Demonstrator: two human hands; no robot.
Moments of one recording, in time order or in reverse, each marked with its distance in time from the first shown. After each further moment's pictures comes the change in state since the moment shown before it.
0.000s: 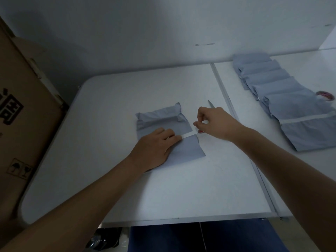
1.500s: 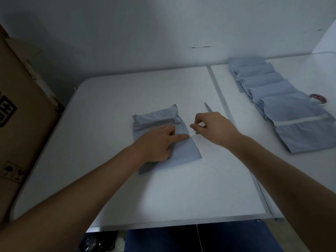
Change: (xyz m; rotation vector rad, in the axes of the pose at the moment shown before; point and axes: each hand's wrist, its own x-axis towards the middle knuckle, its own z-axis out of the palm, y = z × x) left_hand 0.034 -0.007 -0.004 -0.091 -0.376 0.001; right_hand -0.003 0.008 0.009 -0.194 0.112 -0.044
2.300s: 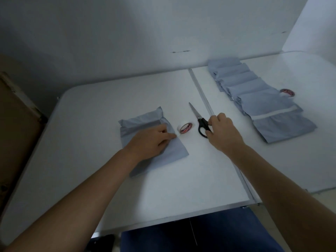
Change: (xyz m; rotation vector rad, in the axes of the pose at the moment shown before) left_hand 0.011 0.011 -0.002 -0.114 0.233 0.022; right_hand -0.050 0.043 0.005 -0.183 0.201 0.269
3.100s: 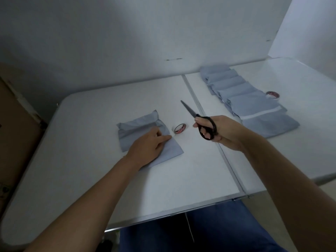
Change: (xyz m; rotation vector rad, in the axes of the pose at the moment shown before) left_hand -0.011 0.011 0.018 -0.019 0.073 -0.133; right_hand -0.017 -0.011 -0.072 1.257 -0.527 0.264
